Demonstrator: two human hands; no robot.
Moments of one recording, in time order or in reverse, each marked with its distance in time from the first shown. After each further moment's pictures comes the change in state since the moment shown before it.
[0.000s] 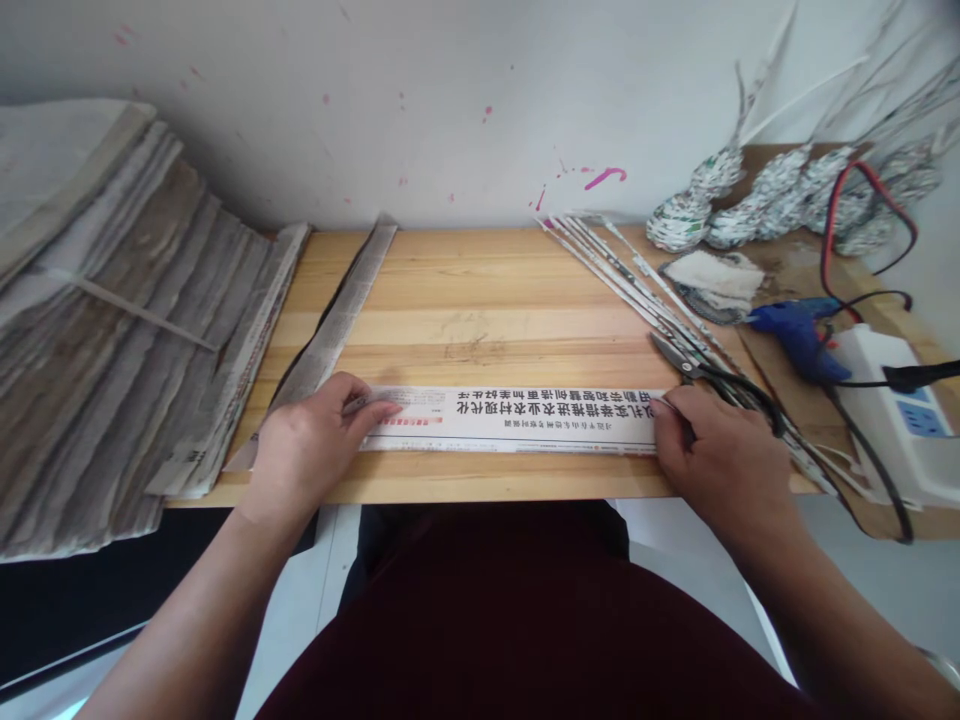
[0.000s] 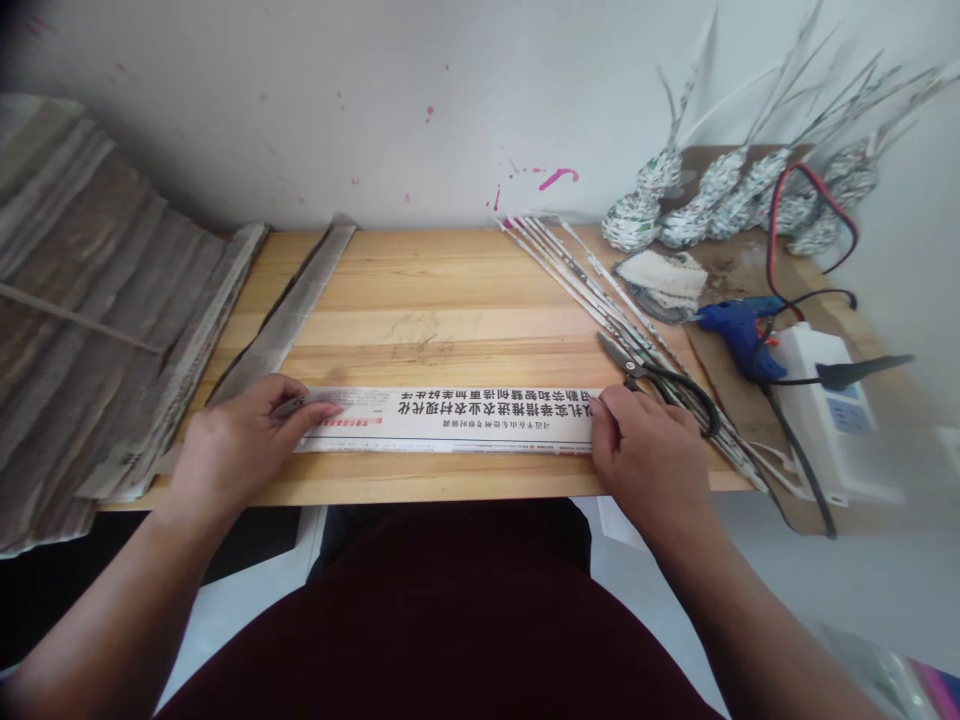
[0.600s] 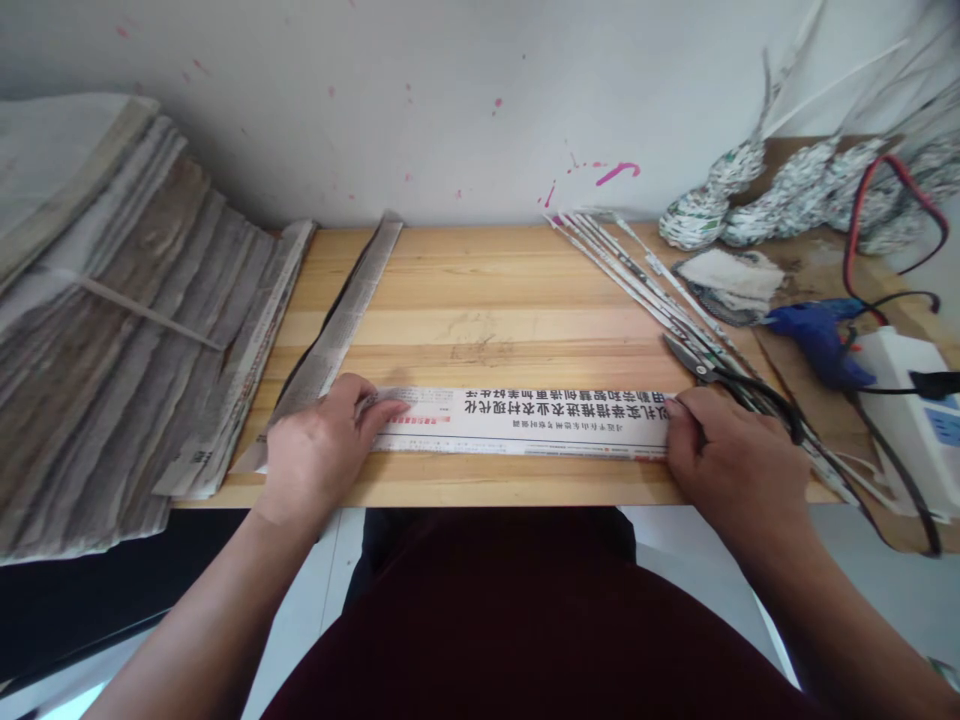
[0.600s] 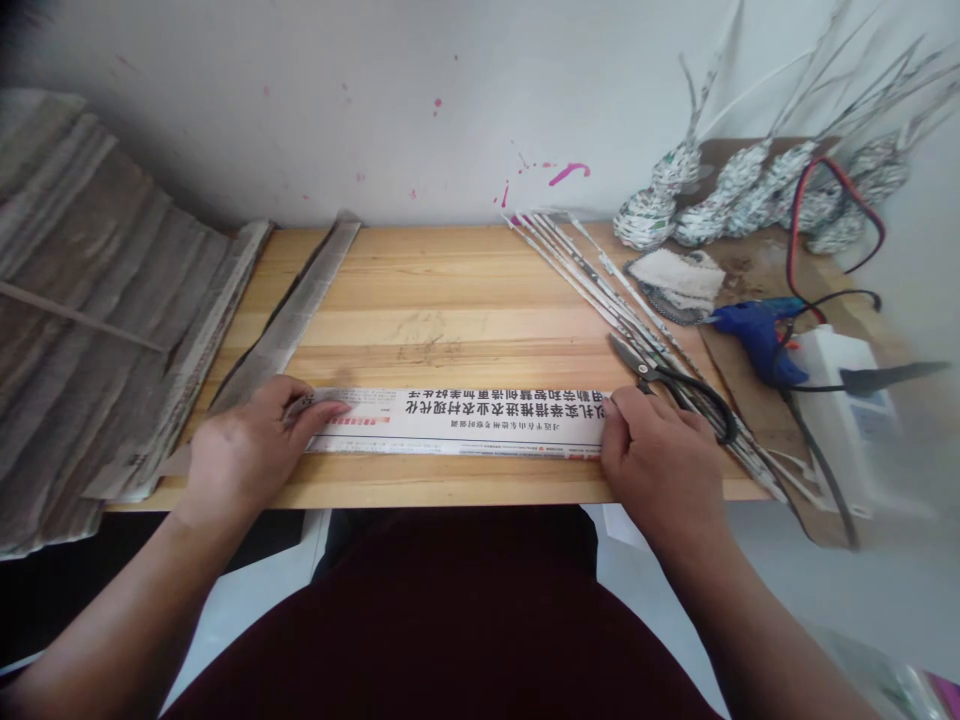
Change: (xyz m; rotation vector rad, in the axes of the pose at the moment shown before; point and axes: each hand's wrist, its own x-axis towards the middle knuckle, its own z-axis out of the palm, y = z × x) left_hand -0.006 -0.001 0.012 0.197 0.061 0.021; right_hand -0.001 -0.005 0.004 -0.075 -0.006 0.072
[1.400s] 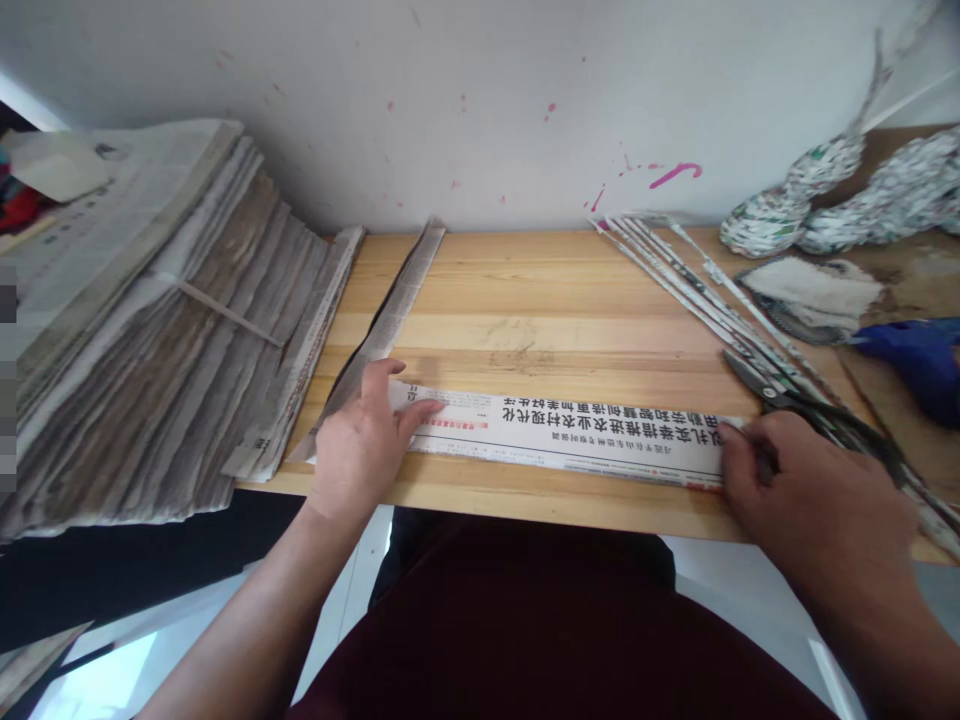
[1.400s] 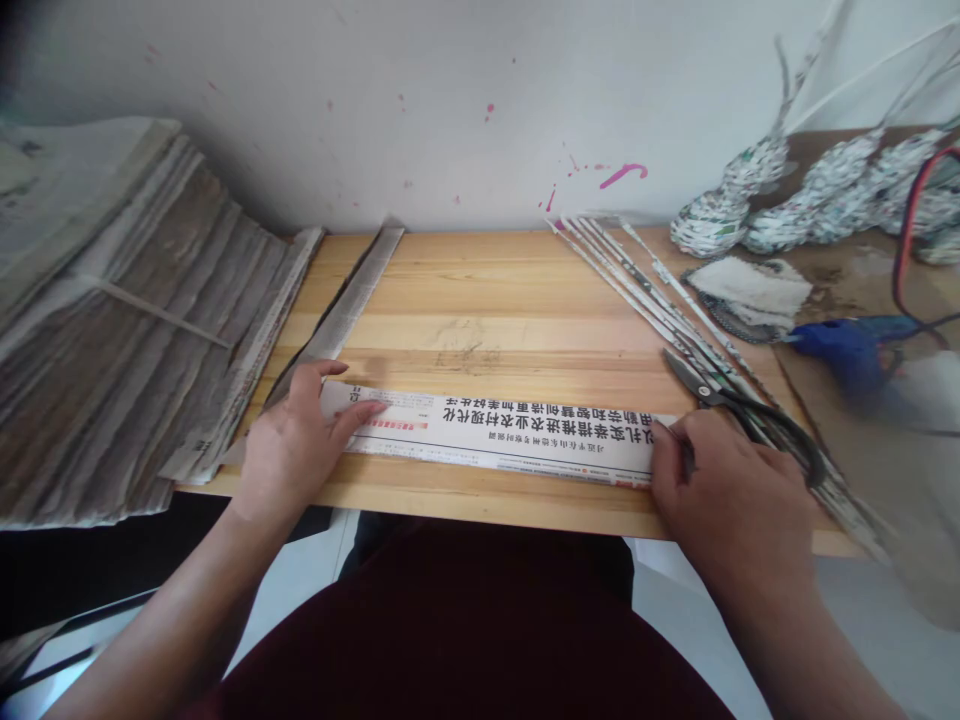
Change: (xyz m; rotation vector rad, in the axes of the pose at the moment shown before) left_hand 0.004 0.013 -0.011 0.015 -0.053 -0.142; right_hand 0.003 -0.001 -0.003 0.095 -0.082 0.118
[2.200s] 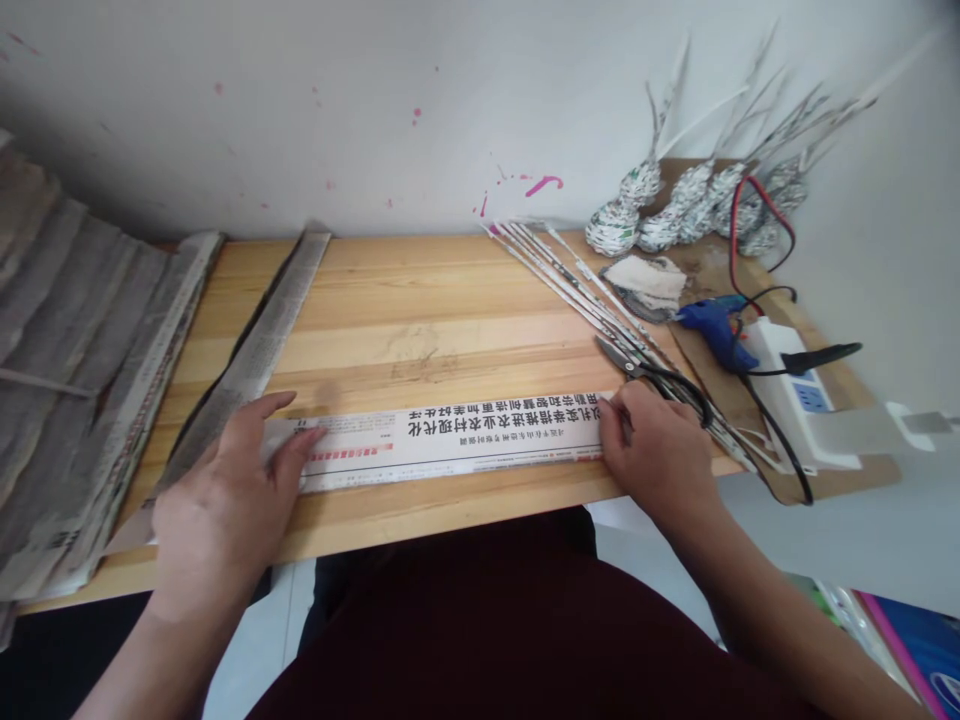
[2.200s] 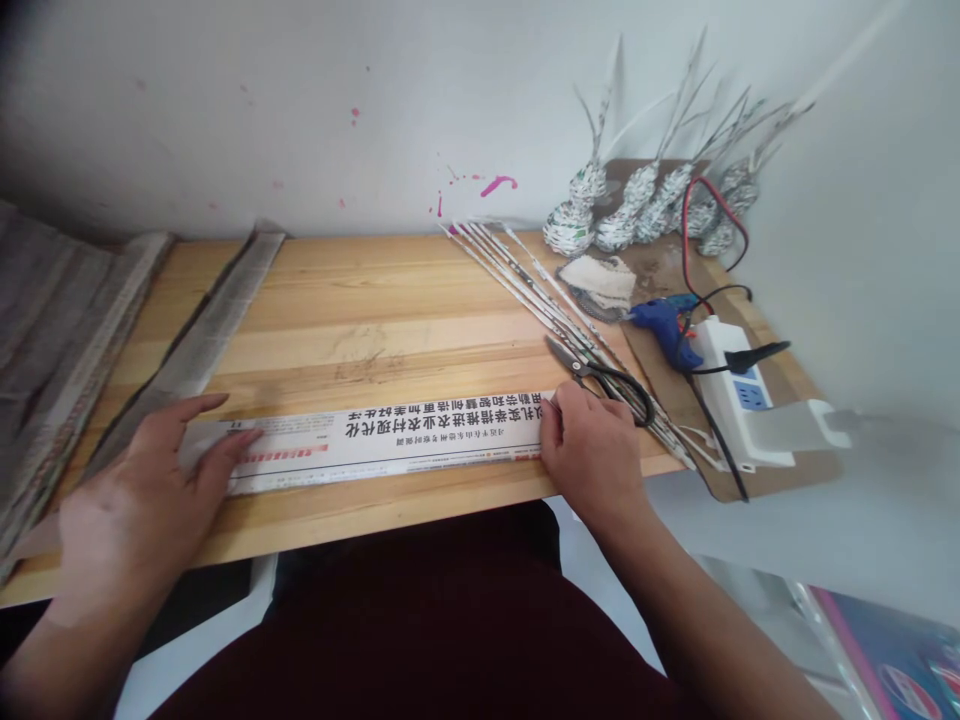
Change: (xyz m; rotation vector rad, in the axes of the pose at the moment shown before) left_hand -0.008 -0.006 0.004 -0.048 0.086 0.078; right_hand 0.002 -0.002 -0.002 0.009 0.069 -0.068
